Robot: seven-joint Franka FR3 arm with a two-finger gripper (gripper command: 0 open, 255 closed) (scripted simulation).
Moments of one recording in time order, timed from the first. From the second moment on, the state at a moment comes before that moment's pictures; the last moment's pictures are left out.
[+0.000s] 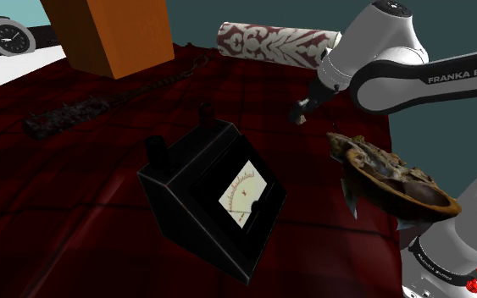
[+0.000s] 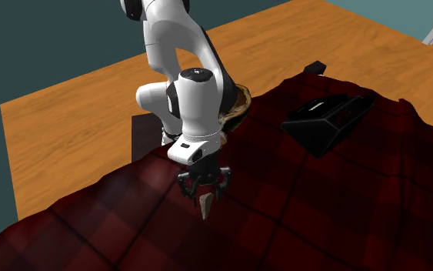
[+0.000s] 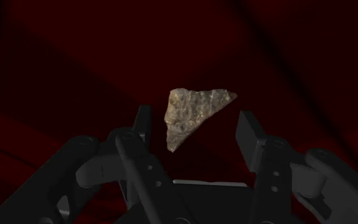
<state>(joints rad) -0.06 -0.58 0.23 -2.57 -0.02 2.47 0.21</state>
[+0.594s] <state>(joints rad) -0.06 -0.58 0.23 -2.56 -0.02 2.47 0.21</state>
